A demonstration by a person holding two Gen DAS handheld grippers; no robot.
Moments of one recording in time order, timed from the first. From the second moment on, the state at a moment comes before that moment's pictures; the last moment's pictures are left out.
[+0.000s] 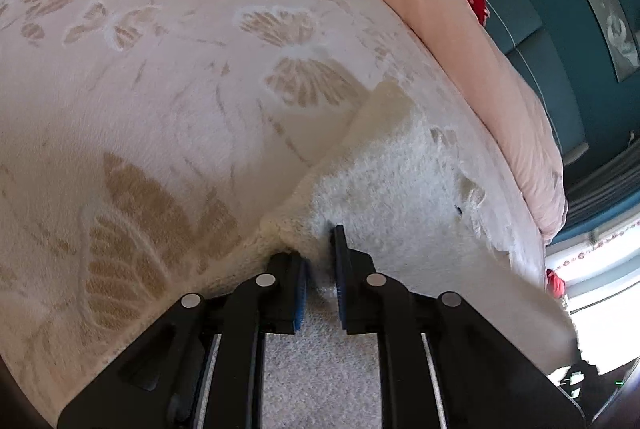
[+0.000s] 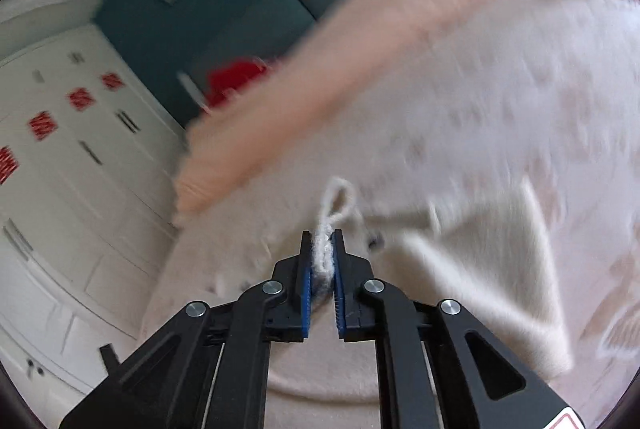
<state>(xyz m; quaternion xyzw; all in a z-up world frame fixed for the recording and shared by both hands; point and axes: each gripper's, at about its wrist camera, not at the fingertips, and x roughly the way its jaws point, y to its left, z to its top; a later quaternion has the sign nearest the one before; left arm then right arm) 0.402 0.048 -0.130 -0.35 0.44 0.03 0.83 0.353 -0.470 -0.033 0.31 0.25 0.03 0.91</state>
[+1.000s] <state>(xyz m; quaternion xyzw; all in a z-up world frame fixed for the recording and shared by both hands) 0.175 0.112 -0.109 -0.28 0.53 -0.04 0.80 0.059 -0.480 -0.103 0.26 0.50 -0.01 0.83</state>
